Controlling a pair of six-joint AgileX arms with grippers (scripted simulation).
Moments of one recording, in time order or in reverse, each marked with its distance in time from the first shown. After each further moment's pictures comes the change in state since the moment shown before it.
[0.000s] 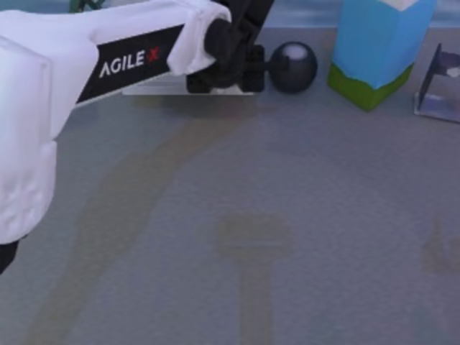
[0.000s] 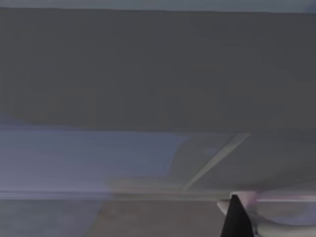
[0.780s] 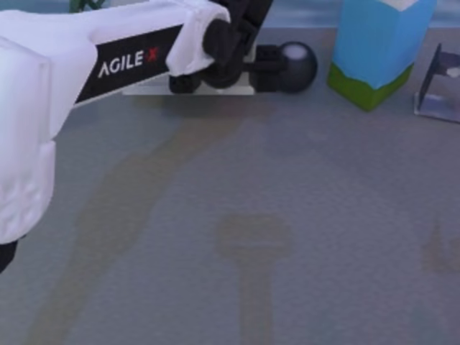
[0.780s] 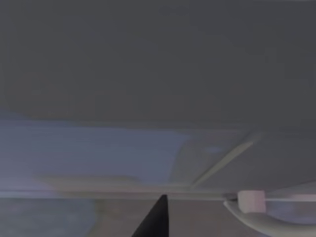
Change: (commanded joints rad) left arm 0.000 0.000 0.000 0.000 0.000 0.000; right arm 0.000 0.000 0.000 0.000 0.000 0.000
